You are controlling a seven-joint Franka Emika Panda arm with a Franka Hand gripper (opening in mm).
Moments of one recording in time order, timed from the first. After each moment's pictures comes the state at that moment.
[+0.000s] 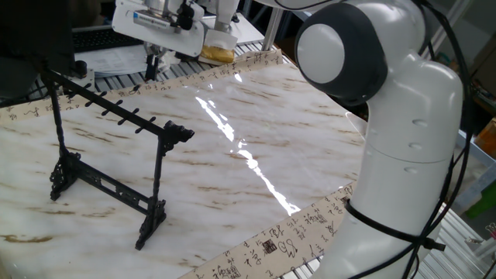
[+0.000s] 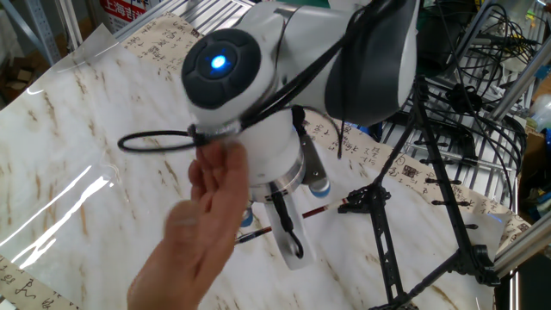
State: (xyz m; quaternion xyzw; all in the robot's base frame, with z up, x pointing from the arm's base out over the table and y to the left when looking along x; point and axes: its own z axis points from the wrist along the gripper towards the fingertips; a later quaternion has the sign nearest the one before) arm 0.616 0.124 0.304 -0.36 -0.92 -0.07 0.14
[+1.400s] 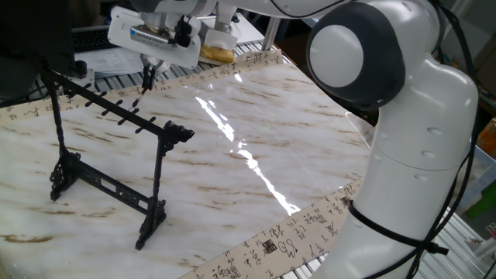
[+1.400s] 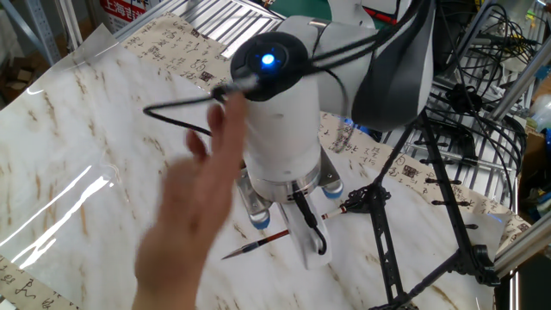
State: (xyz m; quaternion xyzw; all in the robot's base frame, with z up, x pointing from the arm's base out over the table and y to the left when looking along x) arm 0.607 0.135 0.283 -0.33 -0.94 -0.07 0.09
